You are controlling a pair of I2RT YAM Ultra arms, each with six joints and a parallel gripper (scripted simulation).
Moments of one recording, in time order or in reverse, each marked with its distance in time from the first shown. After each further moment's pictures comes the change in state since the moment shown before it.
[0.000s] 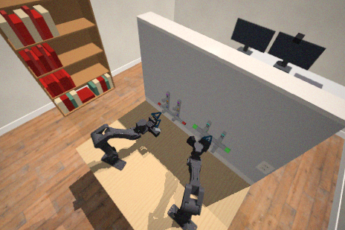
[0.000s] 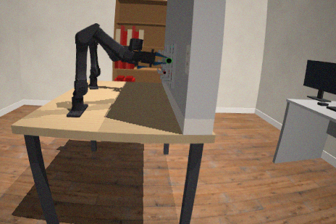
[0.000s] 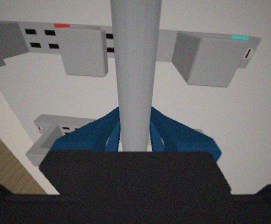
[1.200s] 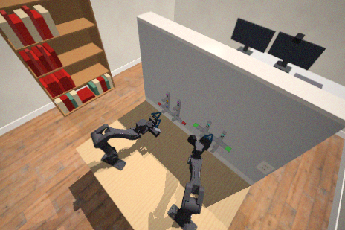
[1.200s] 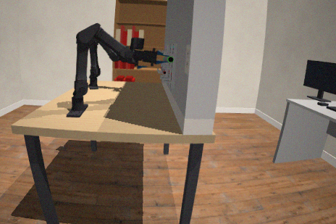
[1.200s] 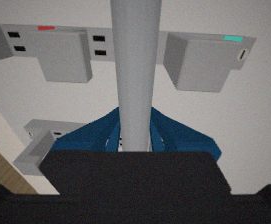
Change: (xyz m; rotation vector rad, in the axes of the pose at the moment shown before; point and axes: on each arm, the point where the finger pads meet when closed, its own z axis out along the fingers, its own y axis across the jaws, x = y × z) left arm 0.000 0.000 0.000 0.000 0.000 0.000; right arm 0.000 -0.008 0.008 0.015 -0.003 0.010
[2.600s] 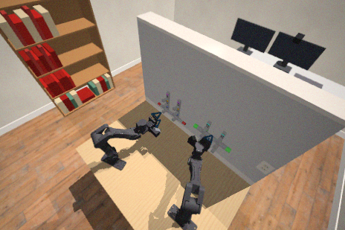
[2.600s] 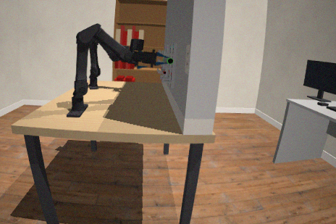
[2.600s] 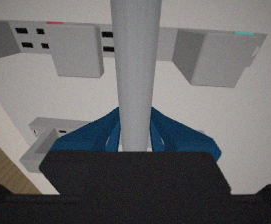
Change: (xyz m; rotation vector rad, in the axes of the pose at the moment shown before) left arm 0.000 0.000 0.000 0.000 0.000 0.000; right arm 0.003 0.008 -0.001 -0.002 0.002 -0.001
